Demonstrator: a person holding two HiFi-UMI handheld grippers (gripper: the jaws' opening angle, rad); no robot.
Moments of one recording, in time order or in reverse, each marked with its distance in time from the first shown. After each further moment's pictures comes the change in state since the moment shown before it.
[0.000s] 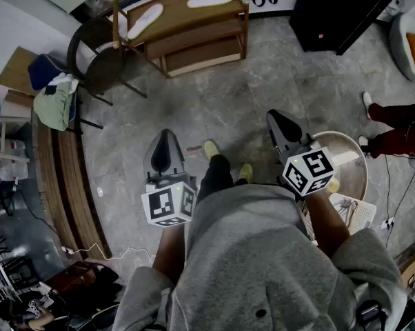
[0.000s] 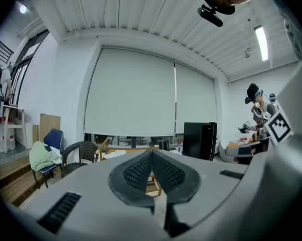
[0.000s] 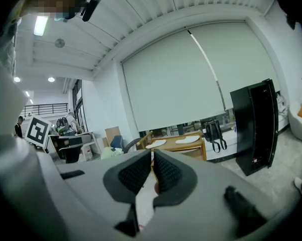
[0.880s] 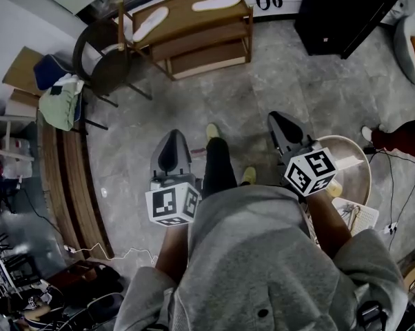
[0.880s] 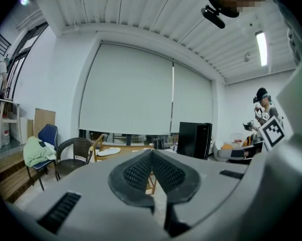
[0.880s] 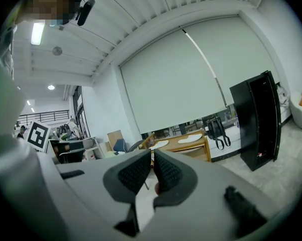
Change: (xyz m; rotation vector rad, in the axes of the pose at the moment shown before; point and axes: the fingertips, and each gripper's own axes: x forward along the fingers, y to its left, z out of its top) left arm 0.008 -0.017 -0.002 -0.029 0.028 -0.062; right arm 0.003 -0.005 -0.001 0.066 -0.013 0.024
